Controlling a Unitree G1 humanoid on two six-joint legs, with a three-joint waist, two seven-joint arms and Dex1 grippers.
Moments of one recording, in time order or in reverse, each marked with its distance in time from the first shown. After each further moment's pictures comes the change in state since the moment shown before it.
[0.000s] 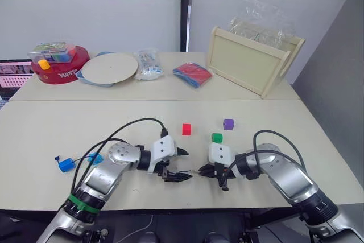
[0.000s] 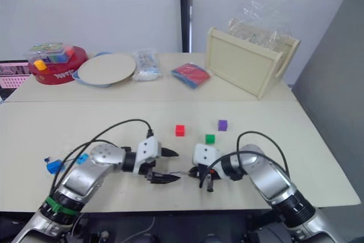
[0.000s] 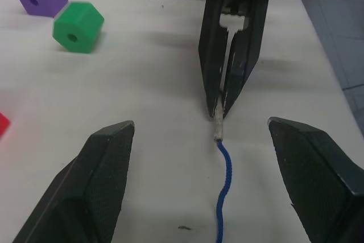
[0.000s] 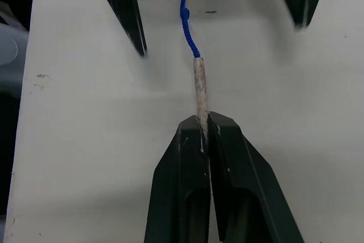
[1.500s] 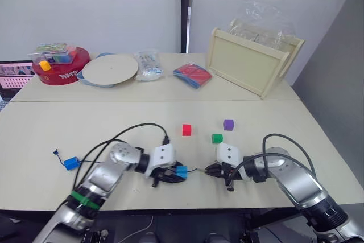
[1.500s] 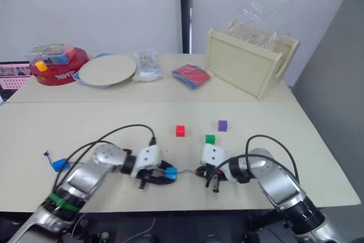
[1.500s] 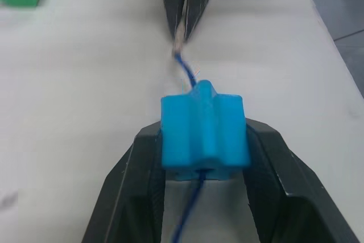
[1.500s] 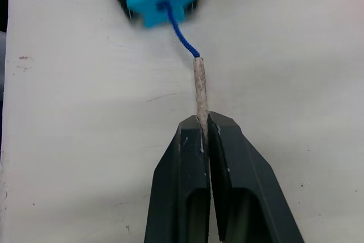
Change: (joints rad) left arm 0.032 0.160 0.053 0.027 0.051 -0.076 -0.142; right arm 0.069 -0.026 -0.063 -0.001 0.019 -0.012 -0.033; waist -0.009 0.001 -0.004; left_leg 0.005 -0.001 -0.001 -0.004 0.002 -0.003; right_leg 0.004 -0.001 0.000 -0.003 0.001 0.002
